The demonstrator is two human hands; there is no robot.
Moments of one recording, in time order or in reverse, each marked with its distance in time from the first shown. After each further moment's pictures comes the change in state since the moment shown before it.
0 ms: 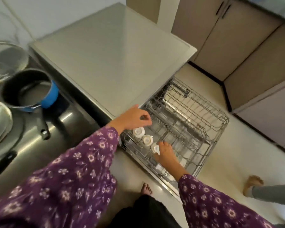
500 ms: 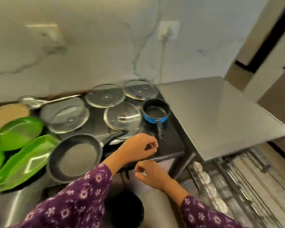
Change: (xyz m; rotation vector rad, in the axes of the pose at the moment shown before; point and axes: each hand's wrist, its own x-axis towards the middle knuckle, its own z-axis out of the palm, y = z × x) left_hand -0.356 -0.001 -0.091 0.211 0.570 -0.287; right_hand -0.127 -0.336 0.015 -0.008 -0.255 -0.958
